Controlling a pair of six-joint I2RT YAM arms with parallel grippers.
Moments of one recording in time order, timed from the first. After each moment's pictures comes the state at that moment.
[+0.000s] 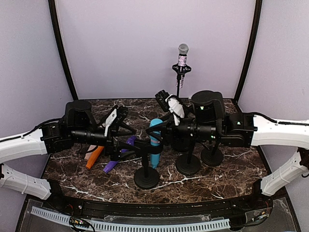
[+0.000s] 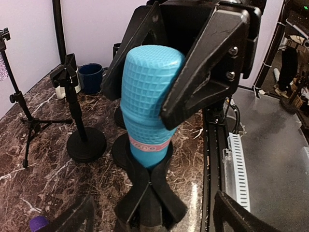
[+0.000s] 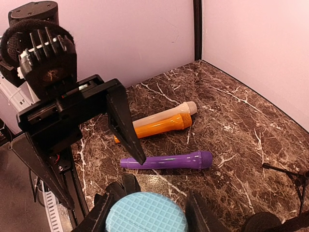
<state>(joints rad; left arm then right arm) -0.89 1.07 0.83 -0.12 0.48 0.07 1.19 1.35 1.16 -0.14 0.05 0.14</state>
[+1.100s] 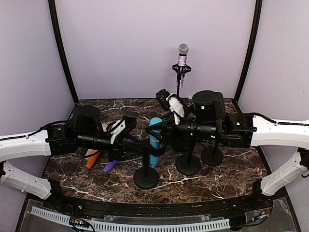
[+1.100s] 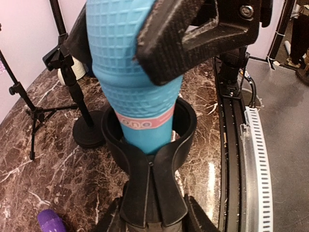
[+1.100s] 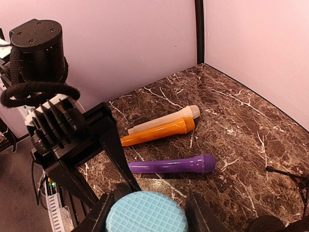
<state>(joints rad) -0.96 1.13 0.83 -0.17 0.34 0.18 1.18 1.35 1.14 -0.10 0.02 0.14</state>
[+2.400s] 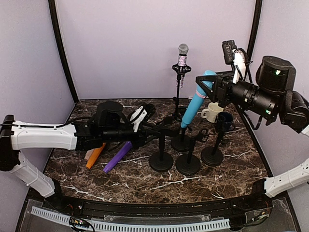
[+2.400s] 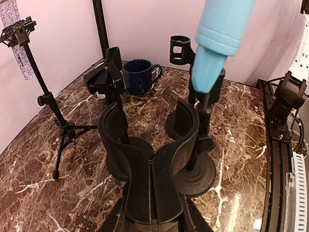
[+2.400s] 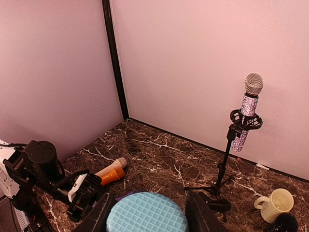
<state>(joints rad) -0.97 1.41 0.94 0.12 0.14 0.10 1.18 1.05 1.38 -0.43 0.47 0.14</state>
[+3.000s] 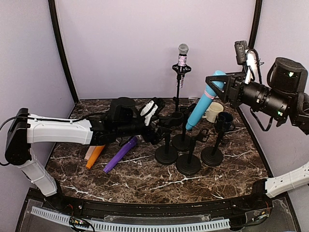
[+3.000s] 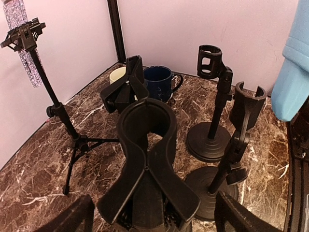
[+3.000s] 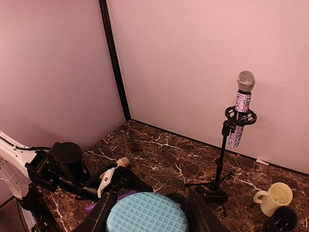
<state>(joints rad) -0.96 1.61 1.10 0.18 0.07 0.10 1.18 0.97 1.37 -0.49 0.47 0.17</state>
